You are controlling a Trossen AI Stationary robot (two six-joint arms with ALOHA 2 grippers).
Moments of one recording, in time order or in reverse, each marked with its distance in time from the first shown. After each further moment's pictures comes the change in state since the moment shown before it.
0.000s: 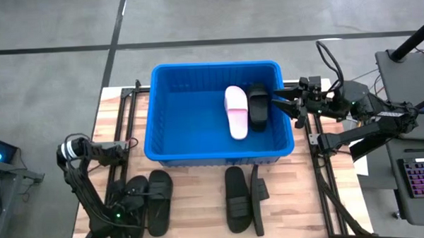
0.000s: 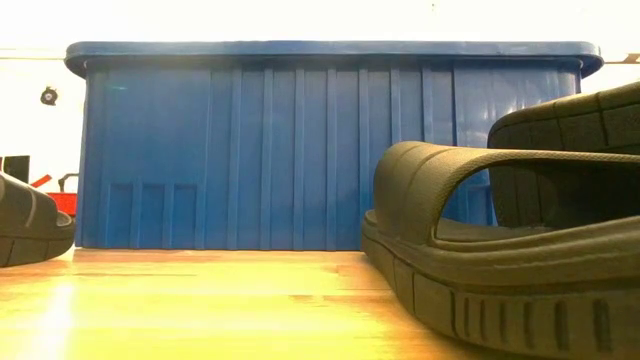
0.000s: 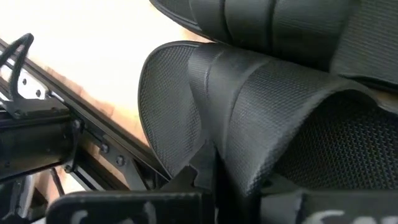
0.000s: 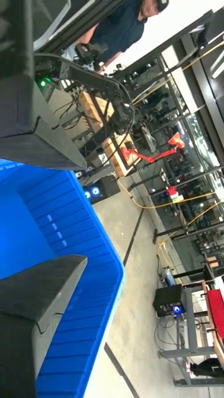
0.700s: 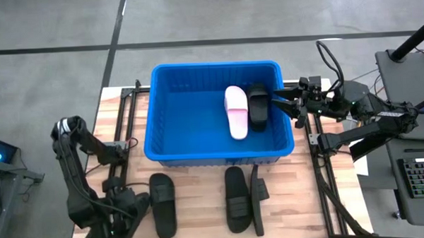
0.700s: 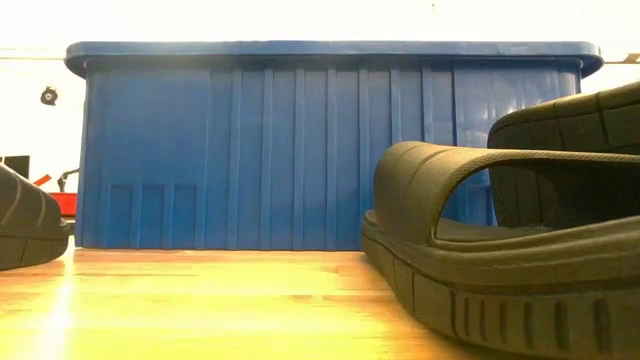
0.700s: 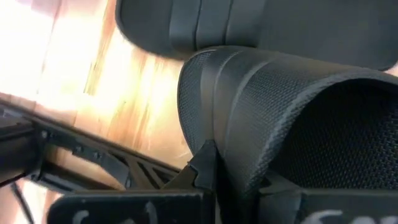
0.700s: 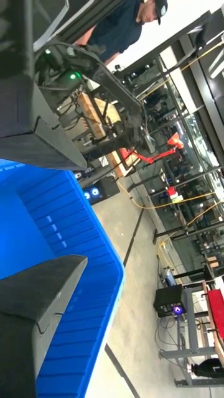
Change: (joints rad) left arm 0.000 -0.290 0.091 -0.009 -0.046 0.077; right arm 0.000 0.000 0.000 0.002 0.000 0.007
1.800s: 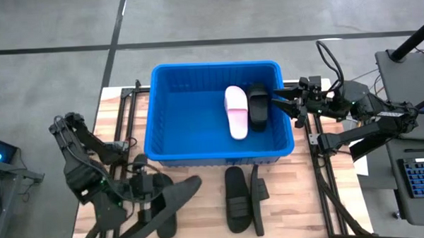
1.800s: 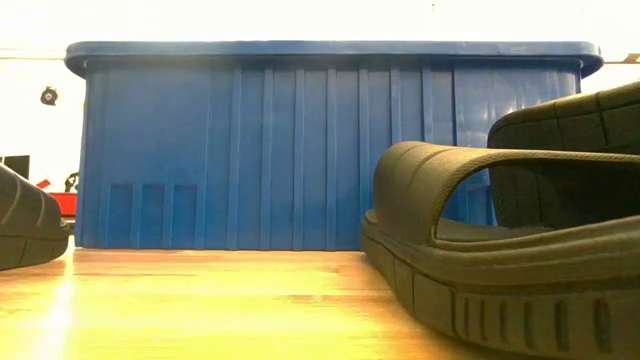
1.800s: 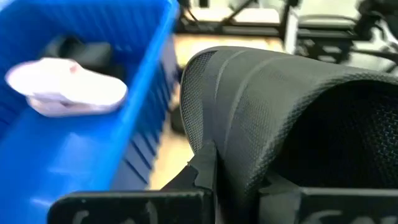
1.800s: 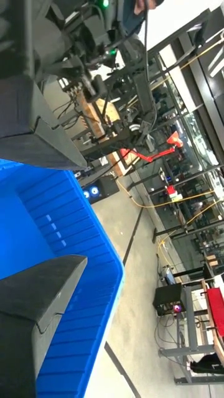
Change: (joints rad) left arm 0.341 -0.033 0.464 0.201 -0.573 0.831; right arm -0.001 0.000 0.000 0.000 0.008 0.000
